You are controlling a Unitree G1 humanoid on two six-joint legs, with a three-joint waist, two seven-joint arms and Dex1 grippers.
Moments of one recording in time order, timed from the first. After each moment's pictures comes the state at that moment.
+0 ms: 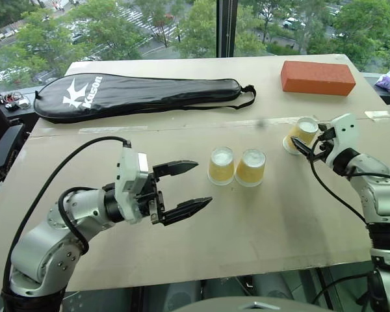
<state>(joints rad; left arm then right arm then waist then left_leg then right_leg) 0.01 0.72 0.22 -0.70 -0.87 0.59 -0.87 -0.42 -0.52 -0.13 0.08 0.25 0.40 0.49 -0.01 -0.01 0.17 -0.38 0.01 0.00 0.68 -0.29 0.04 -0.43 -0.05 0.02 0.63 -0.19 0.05</state>
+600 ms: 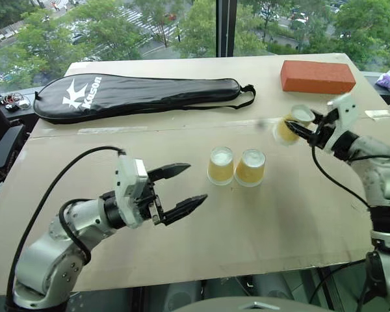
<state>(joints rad) 0.18 0.65 0.23 -0.69 -0.75 0.45 -0.82 -0.53 -0.59 -0.14 -0.09 0.50 0.55 0.73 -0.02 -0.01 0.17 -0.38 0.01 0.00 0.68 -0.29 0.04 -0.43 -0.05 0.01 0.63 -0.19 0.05</state>
